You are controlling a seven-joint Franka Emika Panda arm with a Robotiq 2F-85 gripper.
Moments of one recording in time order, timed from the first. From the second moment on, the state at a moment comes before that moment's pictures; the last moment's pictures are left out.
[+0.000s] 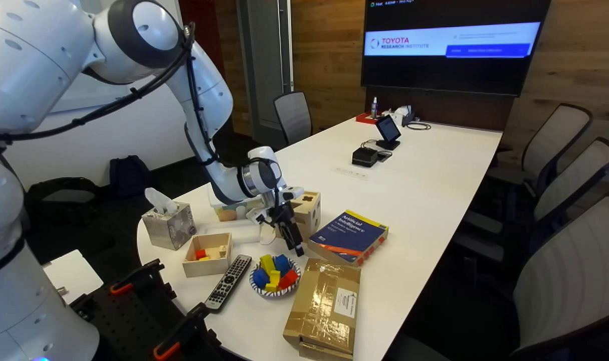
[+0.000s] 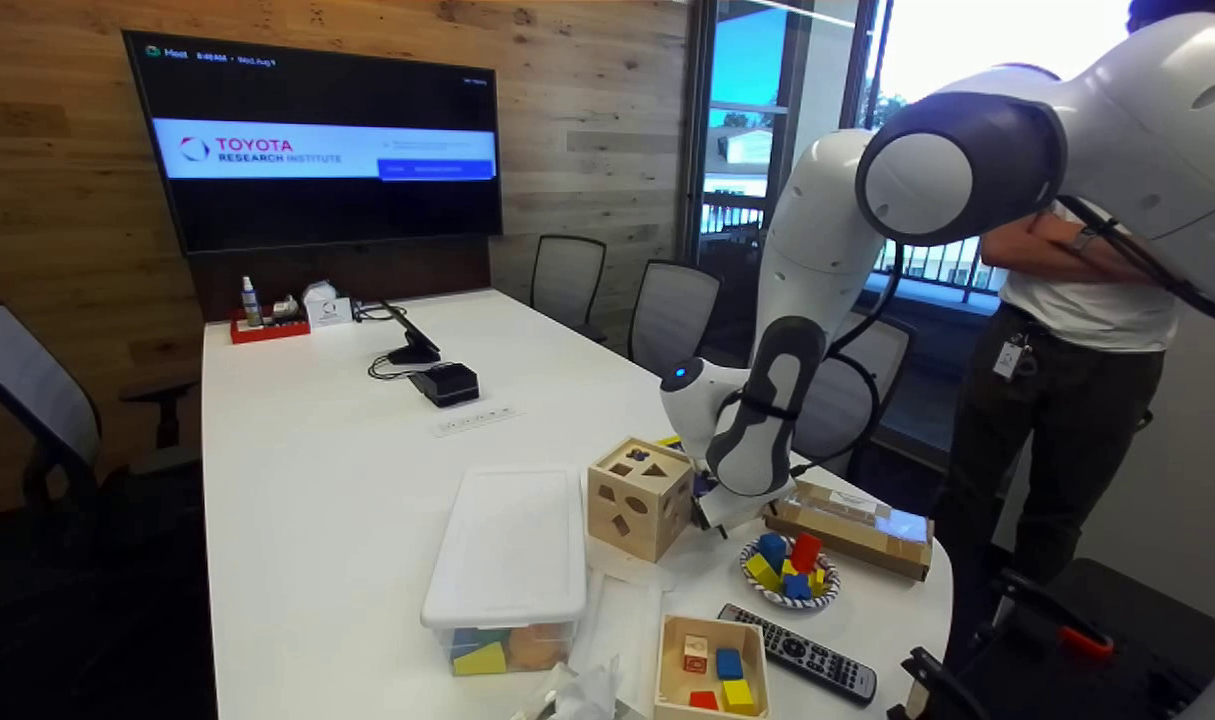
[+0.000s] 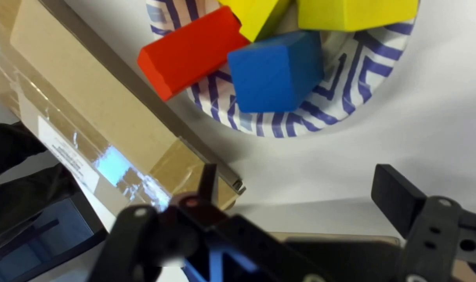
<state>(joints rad) 0.35 0.91 -0.34 -1.94 -0.45 2.65 0.97</state>
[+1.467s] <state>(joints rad) 0.43 0.71 -0.38 -2.13 -0.46 2.59 0.92</state>
